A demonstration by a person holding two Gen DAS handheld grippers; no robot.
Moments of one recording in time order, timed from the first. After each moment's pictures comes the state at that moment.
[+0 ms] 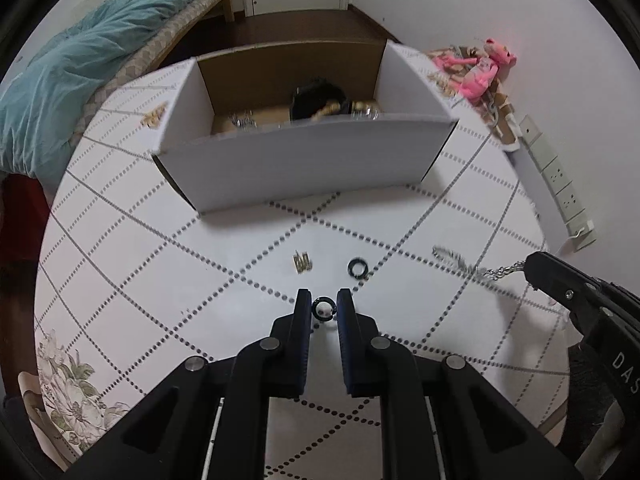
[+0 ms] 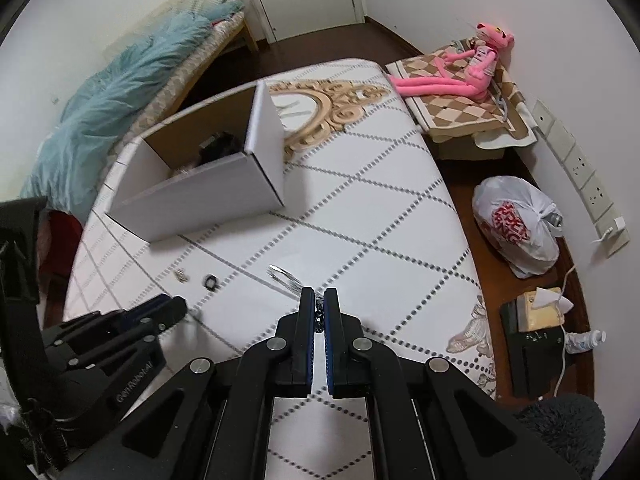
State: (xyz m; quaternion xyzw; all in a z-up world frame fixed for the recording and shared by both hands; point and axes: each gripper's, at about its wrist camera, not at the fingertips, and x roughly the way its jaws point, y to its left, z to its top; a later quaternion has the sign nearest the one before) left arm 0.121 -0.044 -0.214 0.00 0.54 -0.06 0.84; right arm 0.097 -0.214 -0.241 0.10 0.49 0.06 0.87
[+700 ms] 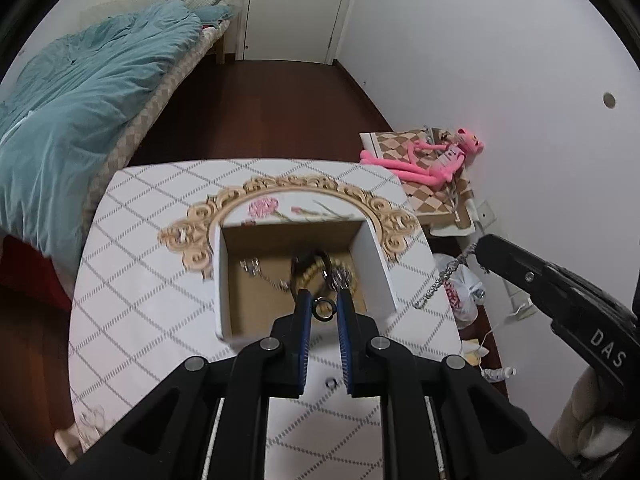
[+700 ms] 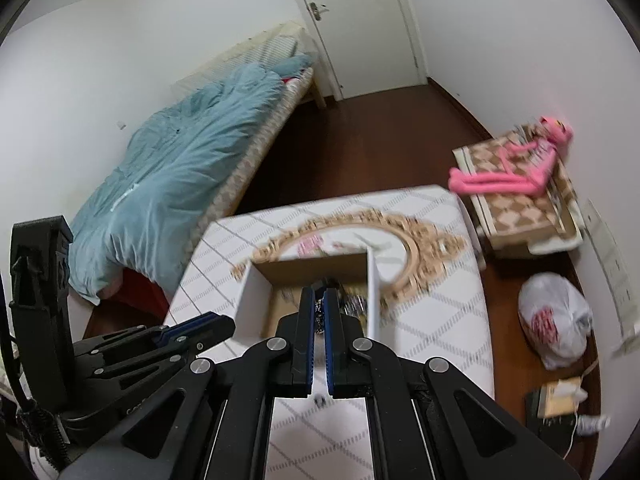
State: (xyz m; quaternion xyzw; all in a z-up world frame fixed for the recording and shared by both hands) left arm 0.183 0.000 -0.087 -0.07 0.47 -0.11 0.87; right arm 0.169 -0.183 -0.099 0.10 0.40 0.17 0.90
